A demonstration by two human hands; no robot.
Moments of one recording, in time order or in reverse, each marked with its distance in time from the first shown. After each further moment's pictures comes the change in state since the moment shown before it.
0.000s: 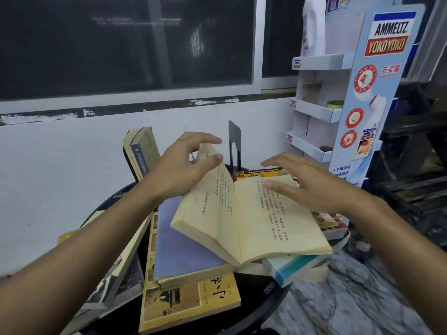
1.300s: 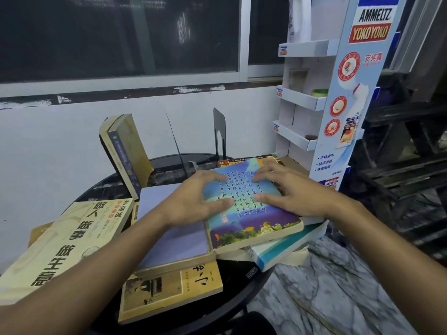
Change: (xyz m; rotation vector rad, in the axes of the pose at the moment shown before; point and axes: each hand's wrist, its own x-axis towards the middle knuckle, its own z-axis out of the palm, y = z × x) left_hand -0.022 -0.036 0.078 0.148 -0.299 -0.046; right_hand -0.015 0.031 0.034 0.019 -0.085 -0.019
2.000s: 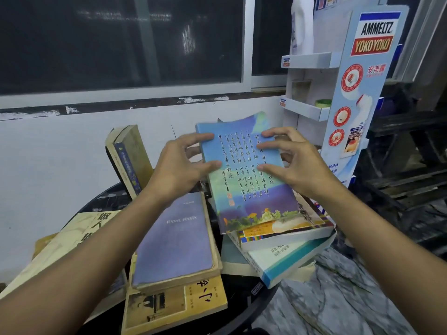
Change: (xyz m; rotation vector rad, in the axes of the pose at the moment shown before) left_hand 0.022 0.027 -0.053 -0.573 0.405 0.043; right_hand 0.035 -0.009 -0.032 0.355 0.529 -0.137
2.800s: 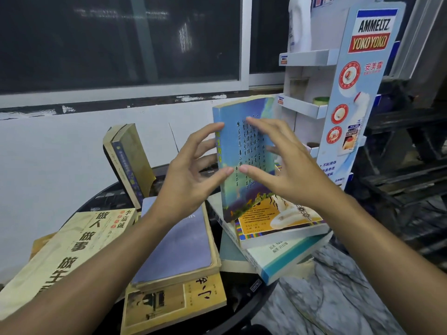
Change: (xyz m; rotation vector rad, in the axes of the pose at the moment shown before) left_hand -0.032 0.003 0.020 -0.195 -0.144 0.307; right_hand -0.014 -0.053 0.006 -0.128 -0.034 -0.072
